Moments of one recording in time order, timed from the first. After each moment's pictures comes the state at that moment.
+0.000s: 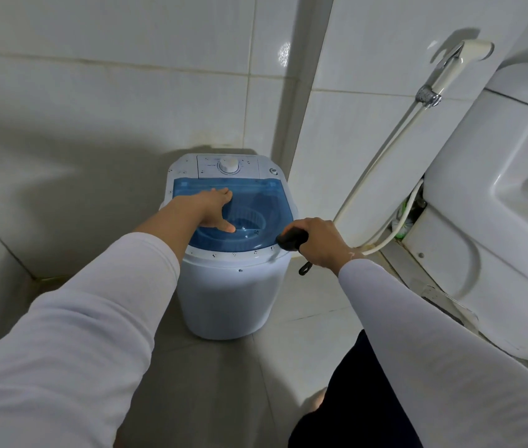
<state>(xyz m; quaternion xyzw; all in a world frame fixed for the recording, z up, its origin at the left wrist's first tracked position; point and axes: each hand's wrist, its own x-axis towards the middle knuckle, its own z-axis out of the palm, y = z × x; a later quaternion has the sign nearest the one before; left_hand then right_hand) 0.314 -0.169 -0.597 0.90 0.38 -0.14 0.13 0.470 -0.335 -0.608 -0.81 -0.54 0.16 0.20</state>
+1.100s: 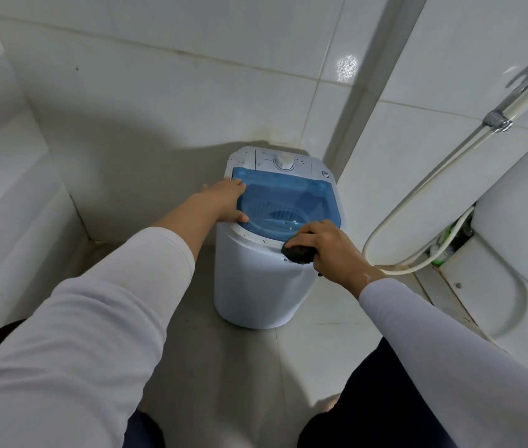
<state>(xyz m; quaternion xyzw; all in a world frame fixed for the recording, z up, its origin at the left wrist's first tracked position) 0.238 -0.164 -0.616 0.89 0.44 -0.03 0.12 0.411 -0.335 -0.616 -0.67 -0.74 0.01 0.09</state>
